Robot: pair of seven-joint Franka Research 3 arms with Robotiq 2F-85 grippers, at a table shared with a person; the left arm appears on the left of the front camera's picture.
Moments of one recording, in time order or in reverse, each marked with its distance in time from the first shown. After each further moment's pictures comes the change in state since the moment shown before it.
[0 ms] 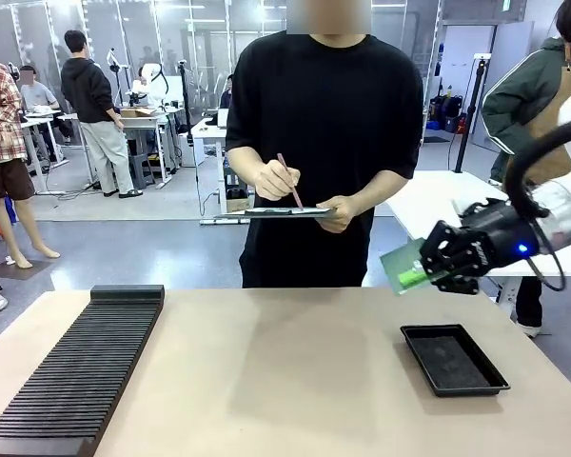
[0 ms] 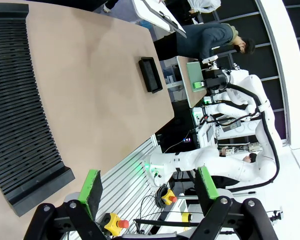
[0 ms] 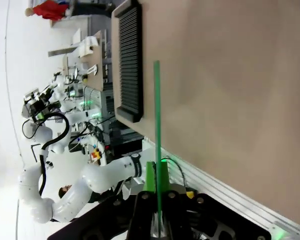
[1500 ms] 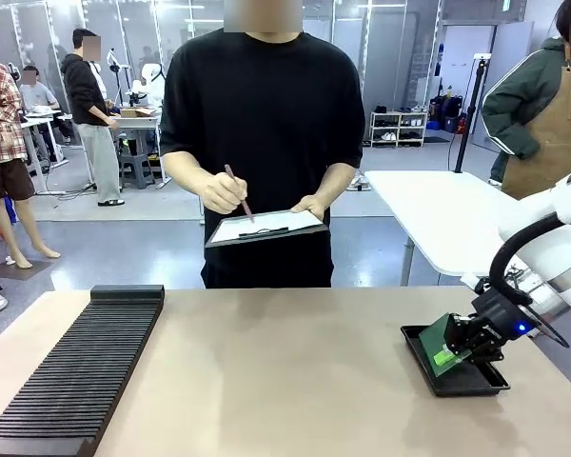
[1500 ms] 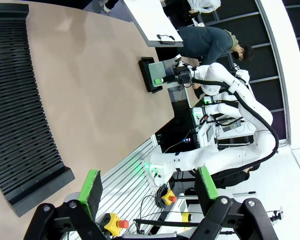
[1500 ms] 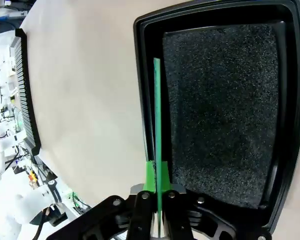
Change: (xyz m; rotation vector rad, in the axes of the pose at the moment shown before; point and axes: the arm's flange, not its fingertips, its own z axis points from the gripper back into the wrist) left arm 0.000 0.000 0.000 0.000 0.000 0.000; right arm 0.066 -0.175 -0.037 -0.335 -0.013 -0.010
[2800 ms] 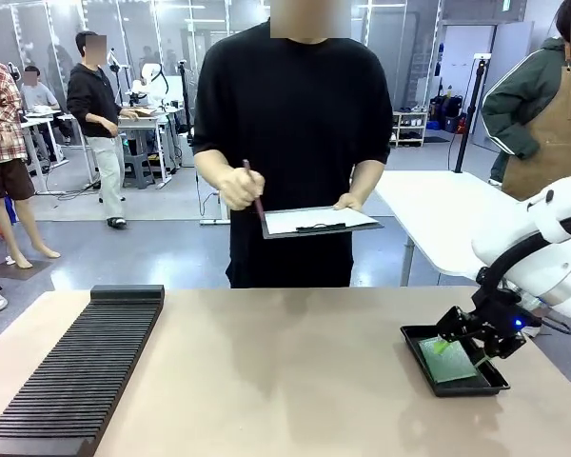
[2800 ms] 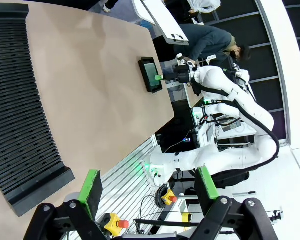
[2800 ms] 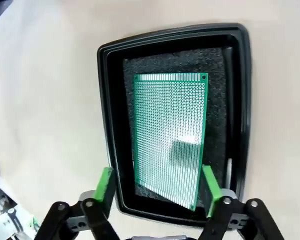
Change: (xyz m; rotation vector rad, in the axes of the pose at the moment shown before) left arm 0.000 0.000 0.000 0.000 0.000 0.000; right arm -0.004 0.021 0.008 -0.283 -0.137 0.049
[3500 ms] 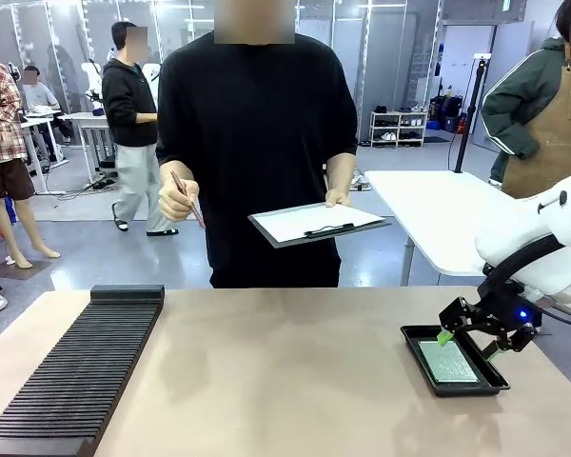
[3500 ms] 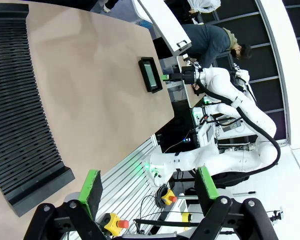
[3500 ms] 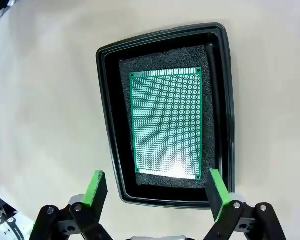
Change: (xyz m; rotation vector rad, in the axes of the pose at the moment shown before) left arm 0.000 0.000 0.000 0.000 0.000 0.000; right arm -0.007 0.011 0.021 -0.058 -0.020 -0.040
